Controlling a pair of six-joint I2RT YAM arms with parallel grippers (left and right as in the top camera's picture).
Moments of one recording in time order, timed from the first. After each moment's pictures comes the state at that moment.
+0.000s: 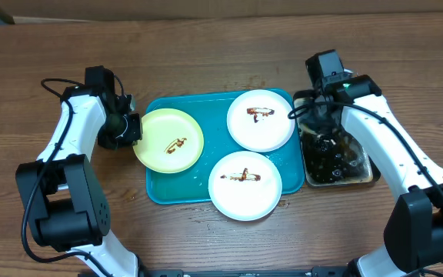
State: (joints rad) left arm 0.14 1.88 1.34 -0.99 0.10 0.00; right arm 0.27 1.73 1.38 -0.89 0.09 0.54
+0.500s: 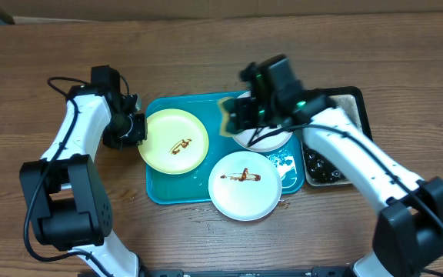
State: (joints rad) left arm 0.10 1.88 1.34 -0.99 0.12 0.00; right arm 0.53 1.75 1.38 -0.56 -0.40 0.40
